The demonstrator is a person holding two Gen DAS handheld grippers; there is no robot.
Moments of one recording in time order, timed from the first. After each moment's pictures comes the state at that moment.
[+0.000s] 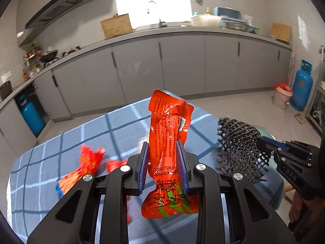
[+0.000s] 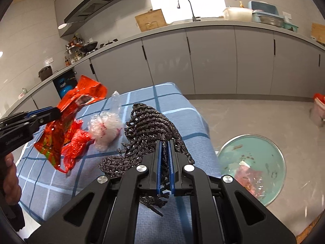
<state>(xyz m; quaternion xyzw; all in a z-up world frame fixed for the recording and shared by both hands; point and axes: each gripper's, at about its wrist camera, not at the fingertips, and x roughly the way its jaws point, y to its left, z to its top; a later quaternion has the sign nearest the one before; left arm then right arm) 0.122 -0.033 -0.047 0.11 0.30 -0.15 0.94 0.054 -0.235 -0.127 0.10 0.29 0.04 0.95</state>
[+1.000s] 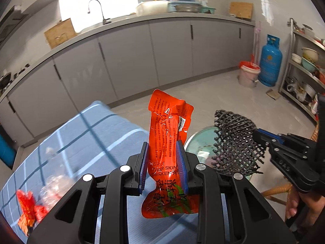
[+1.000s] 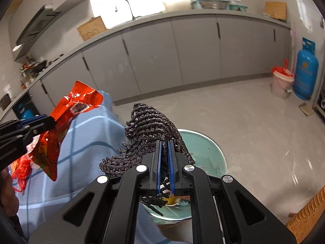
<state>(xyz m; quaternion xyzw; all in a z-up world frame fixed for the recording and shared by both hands) 0.161 -0.206 -0.091 0.17 0.31 -0.28 0.89 0.060 -0.381 -0.168 0.16 0.31 -0.13 0.93</state>
